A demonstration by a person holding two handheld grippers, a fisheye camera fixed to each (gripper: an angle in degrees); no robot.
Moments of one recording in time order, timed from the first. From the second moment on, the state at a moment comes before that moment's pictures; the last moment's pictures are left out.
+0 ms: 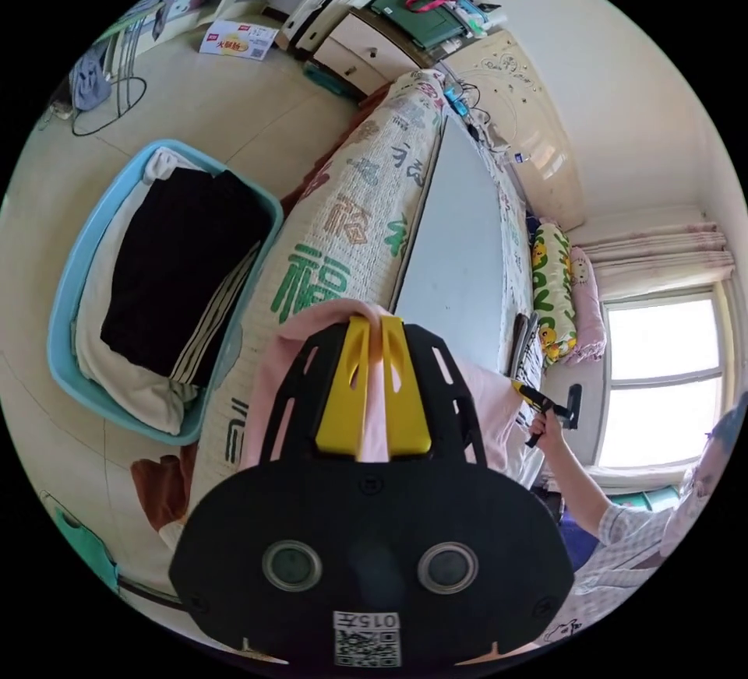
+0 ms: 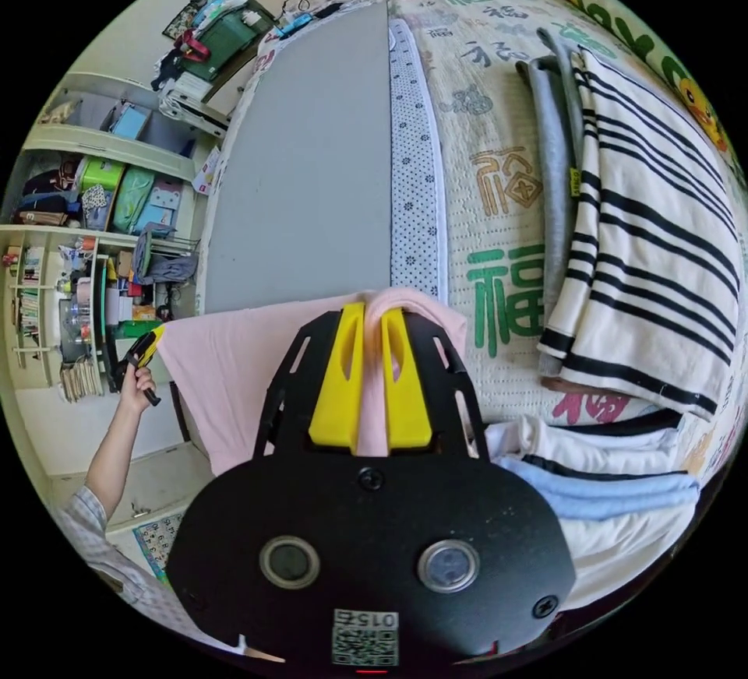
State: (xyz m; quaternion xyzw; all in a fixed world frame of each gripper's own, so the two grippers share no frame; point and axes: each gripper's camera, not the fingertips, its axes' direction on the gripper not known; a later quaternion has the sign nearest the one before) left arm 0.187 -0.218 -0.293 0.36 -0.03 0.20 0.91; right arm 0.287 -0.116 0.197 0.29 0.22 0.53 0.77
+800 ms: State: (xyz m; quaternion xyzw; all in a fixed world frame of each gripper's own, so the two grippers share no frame) left arm 0.026 -0.118 -0.026 0.24 -0.03 0.20 0.95; right arm 0.088 -0.165 0.282 0.20 0.08 0.51 0.83
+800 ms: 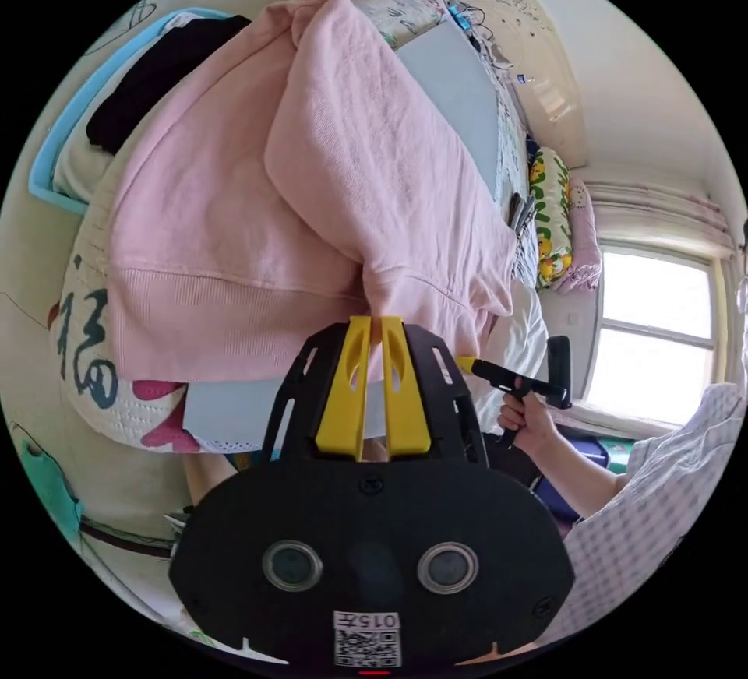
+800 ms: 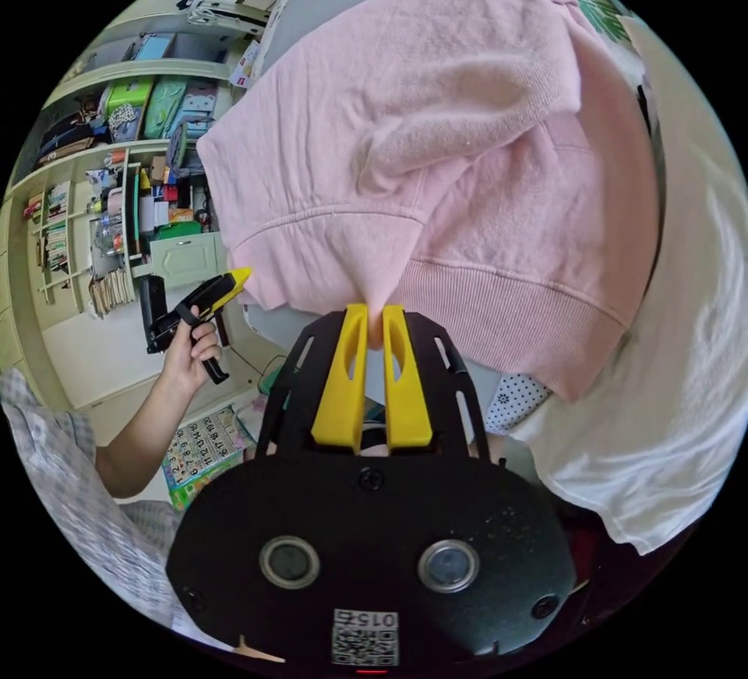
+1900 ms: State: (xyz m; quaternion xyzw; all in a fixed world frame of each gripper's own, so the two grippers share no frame) left arm -0.006 -0.262 0.172 0.10 -0.33 0.35 0.87; right arm 0.009 -0.314 0.110 -0.06 0.33 0.48 0.81
